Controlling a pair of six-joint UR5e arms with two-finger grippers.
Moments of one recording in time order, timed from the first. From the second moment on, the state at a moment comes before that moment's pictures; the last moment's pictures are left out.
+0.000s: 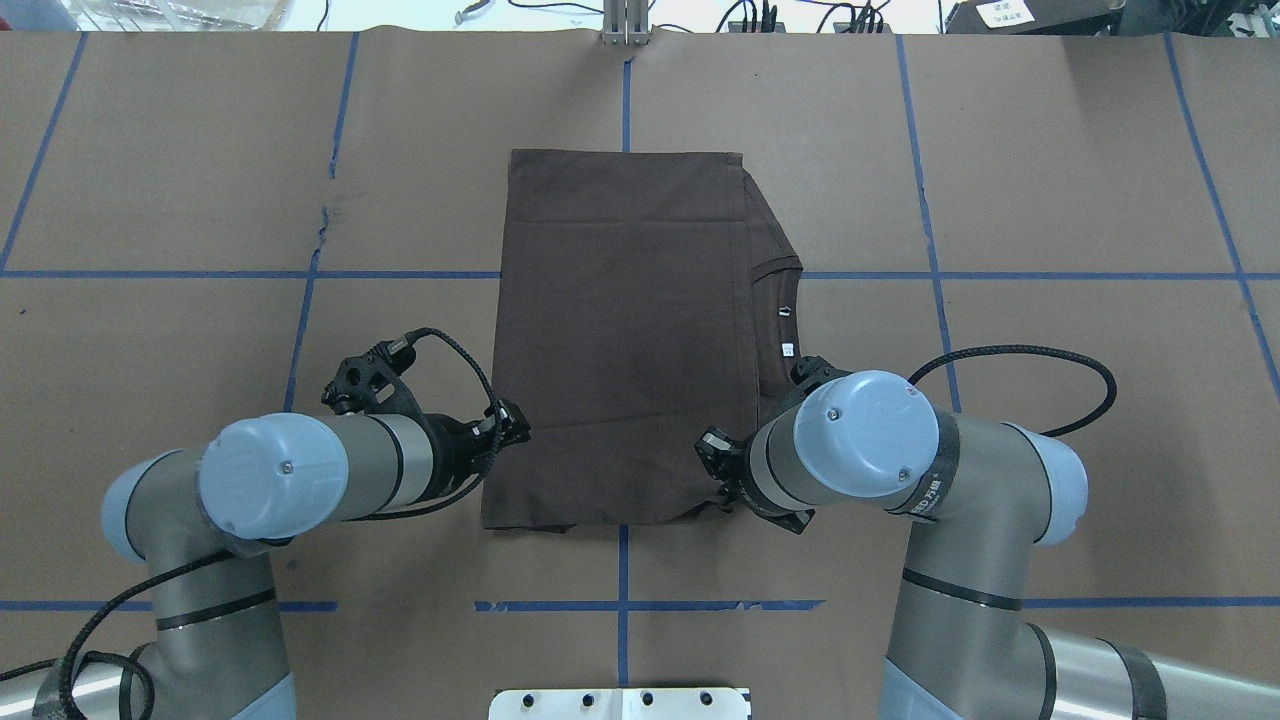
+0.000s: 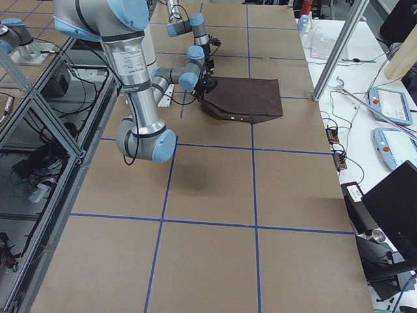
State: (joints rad) left arm -0.30 -1.91 -1.88 -2.00 -1.56 -1.95; right arm 0.35 -1.16 1.92 -1.42 1.79 2.04
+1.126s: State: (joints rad) left arm -0.24 -1.90 -1.89 -1.91 -1.56 -1.96; right arm 0.36 -1.16 1.93 -1.43 1.79 2.04
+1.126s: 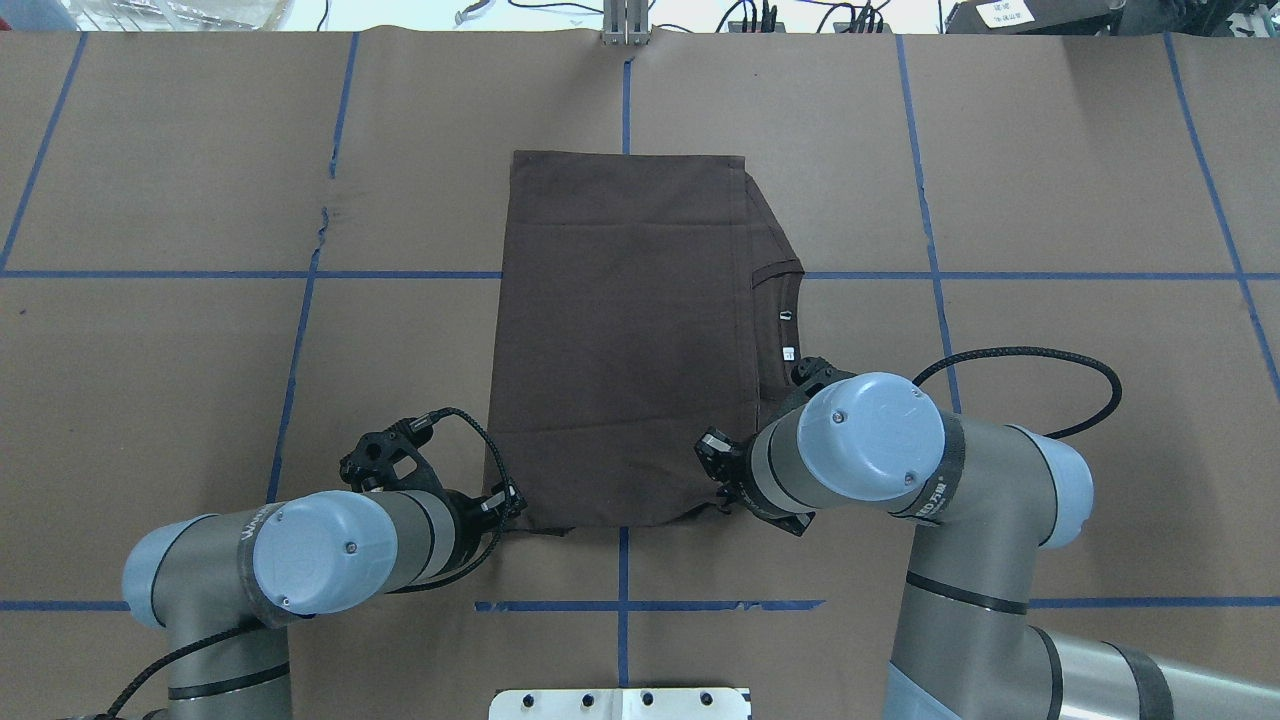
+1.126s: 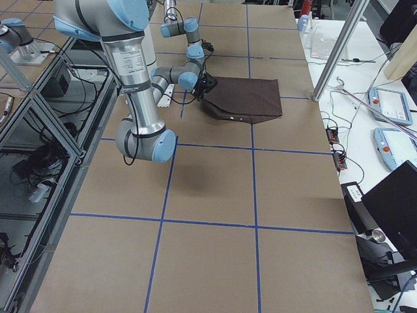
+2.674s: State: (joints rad) left arm -0.19 -1.82 -2.26 -1.76 -1.56 -1.99; right arm 0.21 -1.20 2.18 -1.60 1.73 2.18
